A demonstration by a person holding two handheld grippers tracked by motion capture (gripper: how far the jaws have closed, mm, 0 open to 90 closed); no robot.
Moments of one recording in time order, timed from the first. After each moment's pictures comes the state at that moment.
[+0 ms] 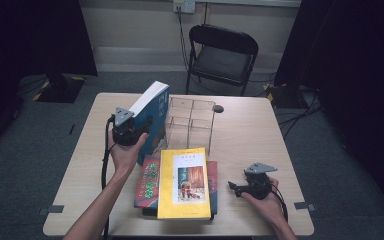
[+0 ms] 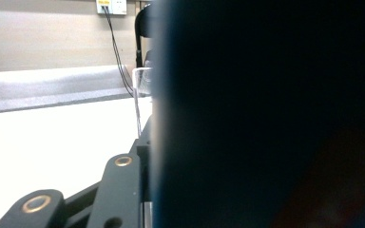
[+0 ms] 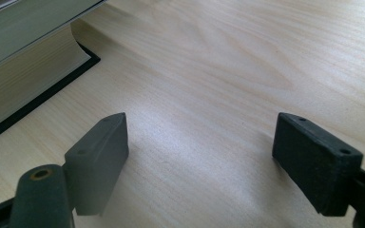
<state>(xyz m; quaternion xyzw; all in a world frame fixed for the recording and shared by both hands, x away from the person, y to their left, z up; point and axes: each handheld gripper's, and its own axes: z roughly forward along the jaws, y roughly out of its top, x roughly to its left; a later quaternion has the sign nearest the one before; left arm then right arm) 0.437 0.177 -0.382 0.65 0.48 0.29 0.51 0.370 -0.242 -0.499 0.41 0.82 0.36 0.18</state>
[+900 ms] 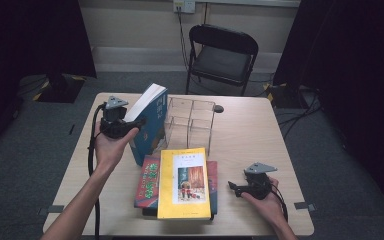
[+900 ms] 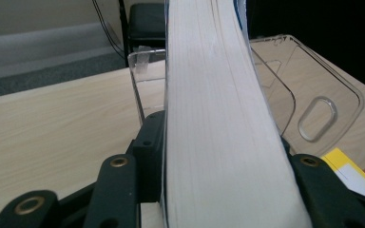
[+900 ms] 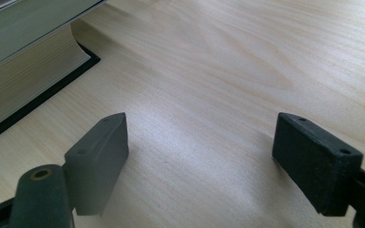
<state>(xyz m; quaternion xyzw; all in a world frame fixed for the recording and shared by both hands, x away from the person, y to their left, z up) 0.430 0.194 -0.322 0.73 0.48 0.22 0.44 0.370 -0.242 -0.499 0.41 0.82 0.36 0.18</state>
